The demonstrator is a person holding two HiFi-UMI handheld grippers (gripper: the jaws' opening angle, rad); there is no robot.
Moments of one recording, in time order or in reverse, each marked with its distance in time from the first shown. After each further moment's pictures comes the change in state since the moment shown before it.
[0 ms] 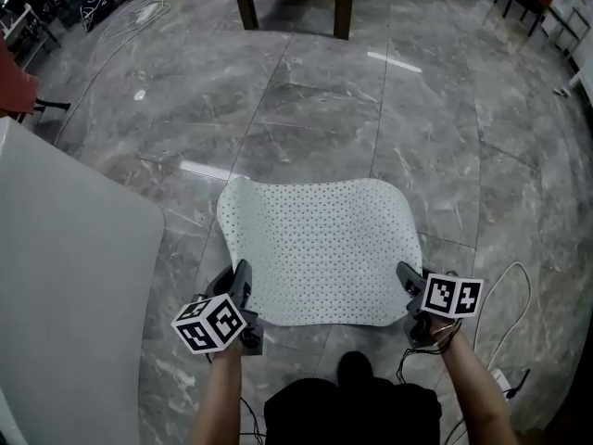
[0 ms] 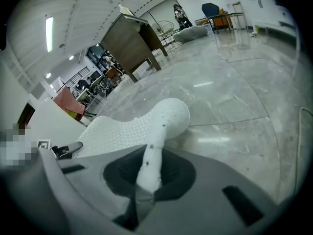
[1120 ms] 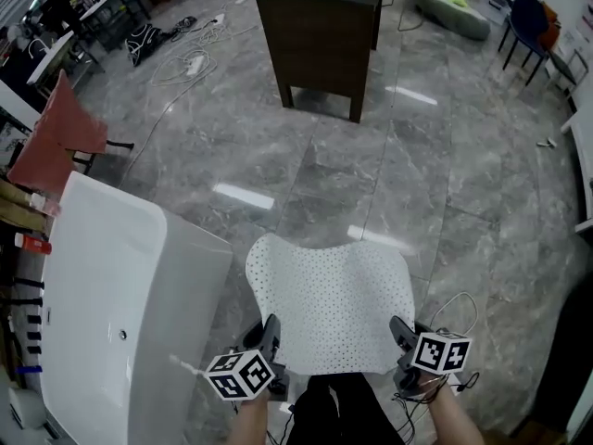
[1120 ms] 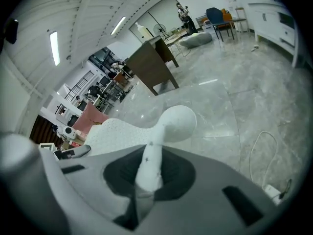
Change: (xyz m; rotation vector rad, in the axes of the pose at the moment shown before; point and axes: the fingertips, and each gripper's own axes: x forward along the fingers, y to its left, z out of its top) left arm -0.306 -0.255 0.237 -0.081 0.054 0.040; right arm -0.358 0.257 0.138 0.043 0.065 0.062
